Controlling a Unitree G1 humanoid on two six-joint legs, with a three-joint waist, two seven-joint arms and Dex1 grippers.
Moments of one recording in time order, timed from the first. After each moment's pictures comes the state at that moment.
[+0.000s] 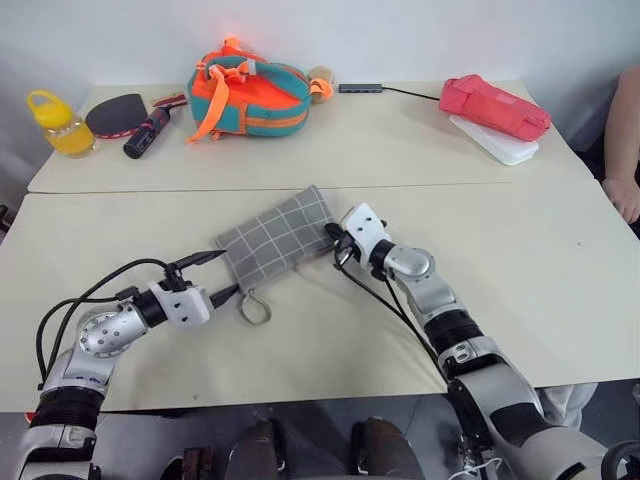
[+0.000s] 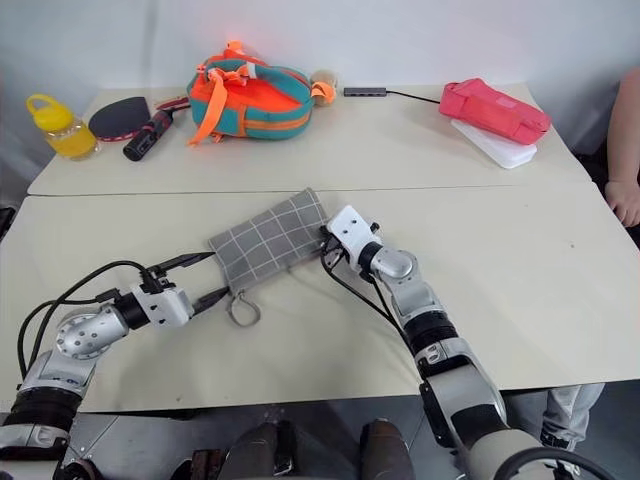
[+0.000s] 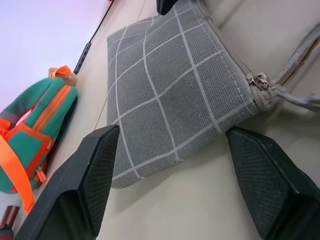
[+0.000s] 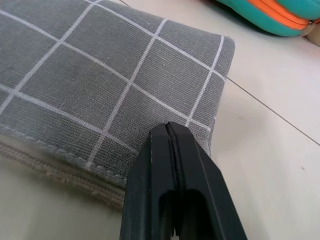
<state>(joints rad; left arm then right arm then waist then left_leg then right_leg) -0.30 0.72 0.03 0.48 0.20 -0.85 -0.53 -0.79 -0.17 0.16 0.71 -0.07 -0.15 0.54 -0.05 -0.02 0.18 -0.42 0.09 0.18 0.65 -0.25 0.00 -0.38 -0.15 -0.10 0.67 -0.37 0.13</state>
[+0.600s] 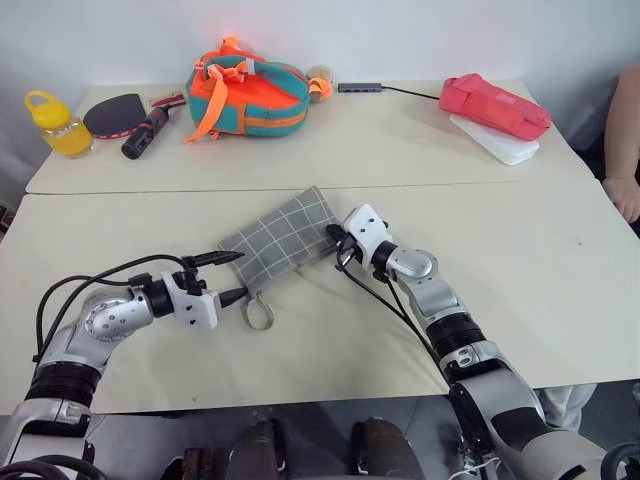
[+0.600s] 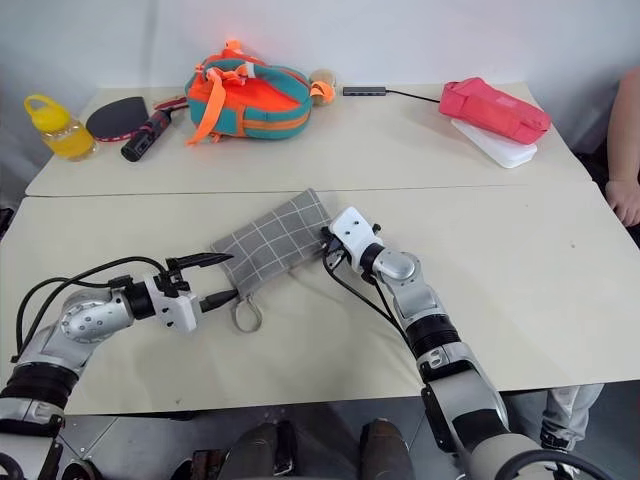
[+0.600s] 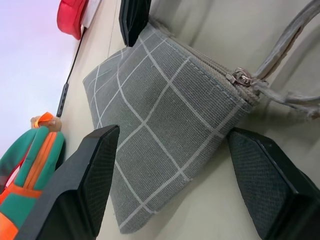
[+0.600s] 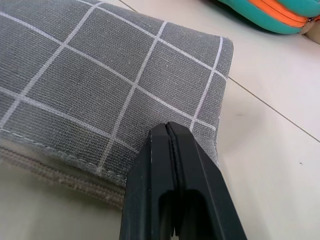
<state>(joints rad) -0.41 0.80 -0.09 0.52 0.28 -0.97 -0.54 -0.77 -0.17 0.16 0.67 -0.07 -0.12 0.56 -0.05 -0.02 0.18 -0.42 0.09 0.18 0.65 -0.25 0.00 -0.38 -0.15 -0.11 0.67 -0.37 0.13</state>
